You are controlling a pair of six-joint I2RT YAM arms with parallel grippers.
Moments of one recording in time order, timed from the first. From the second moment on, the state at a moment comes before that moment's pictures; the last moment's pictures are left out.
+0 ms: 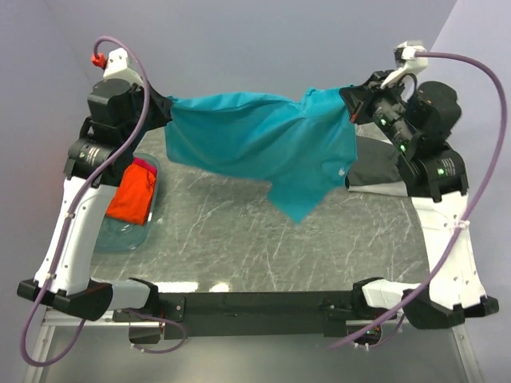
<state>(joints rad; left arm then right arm) -0.32 1.31 1.81 -0.68 -0.19 -0.46 0.25 1.24 1.82 -0.57 -0.16 0.20</state>
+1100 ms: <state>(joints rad) -0.32 1.01 1.57 -0.75 -0.06 -0.47 0.25 0.91 1.75 -0.60 -0.20 0.17</state>
